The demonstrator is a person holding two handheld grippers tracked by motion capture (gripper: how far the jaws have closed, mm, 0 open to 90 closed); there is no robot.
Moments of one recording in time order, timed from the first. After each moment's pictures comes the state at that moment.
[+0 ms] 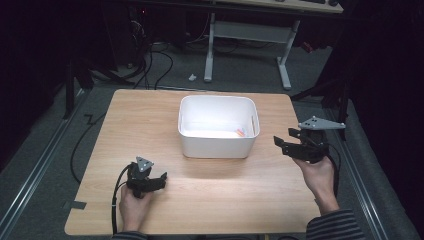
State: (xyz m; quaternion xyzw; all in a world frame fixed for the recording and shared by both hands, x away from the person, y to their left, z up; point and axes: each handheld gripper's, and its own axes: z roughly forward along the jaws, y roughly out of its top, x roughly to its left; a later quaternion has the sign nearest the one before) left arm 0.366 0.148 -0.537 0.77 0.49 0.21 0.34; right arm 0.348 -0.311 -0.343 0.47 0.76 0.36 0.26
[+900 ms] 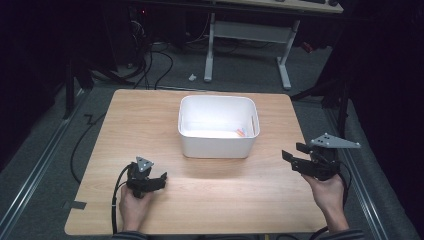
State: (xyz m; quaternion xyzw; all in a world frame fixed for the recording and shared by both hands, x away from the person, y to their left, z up) left arm 0.366 0.148 -0.537 0.77 0.49 0.21 0.34; right arm 0.310 -0.333 -0.363 0.49 0.75 0.38 0.24
